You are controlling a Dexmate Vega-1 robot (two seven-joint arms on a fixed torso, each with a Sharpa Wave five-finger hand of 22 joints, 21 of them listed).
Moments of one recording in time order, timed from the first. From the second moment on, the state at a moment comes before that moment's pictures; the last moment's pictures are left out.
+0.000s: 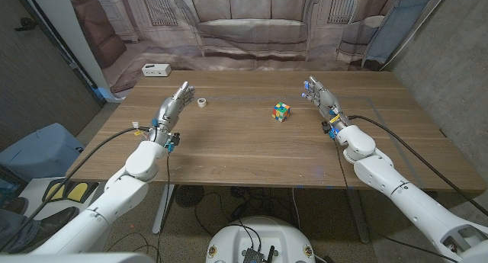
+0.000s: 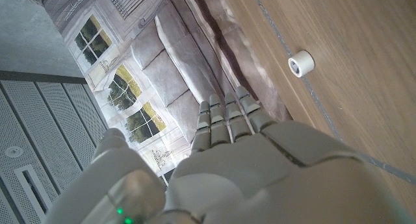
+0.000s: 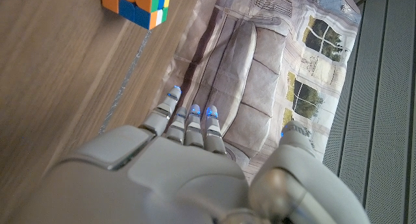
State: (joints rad) left arm 1.15 0.68 0.23 -1.63 -0.39 -0.42 0.22; left_hand 0.20 0.01 0.16 -0.06 0.20 0.28 0.11 0.20 0.18 0.31 0.07 0.26 0.20 0.24 0.07 0.22 0.18 0.20 0.08 0.32 0.17; right arm -0.91 -0.57 -0.40 -1.46 0.50 0.34 -0.03; right_hand 0.23 0.06 0.20 -0.11 0.18 0.23 0.12 0.20 0.18 0.18 0.15 0.20 0.19 0.06 0.09 0.20 0.21 0.29 0.03 0.18 0.17
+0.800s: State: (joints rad) left arm 1.23 0.70 0.15 -1.65 -0.36 -0.42 0.27; left_hand 0.21 0.01 0.16 -0.06 0.20 0.30 0.11 0.20 0.18 0.33 0.08 0.26 0.20 0.28 0.07 0.22 0.18 0.23 0.09 0.32 0.17; right arm -0.92 -0.56 -0.40 -1.47 0.50 0.34 -0.04; right_hand 0.23 0.06 0.20 -0.11 0.18 0.23 0.12 0.20 0.18 0.18 0.15 0.20 0.19 0.06 0.09 0.21 0.21 0.29 0.03 0.19 0.17
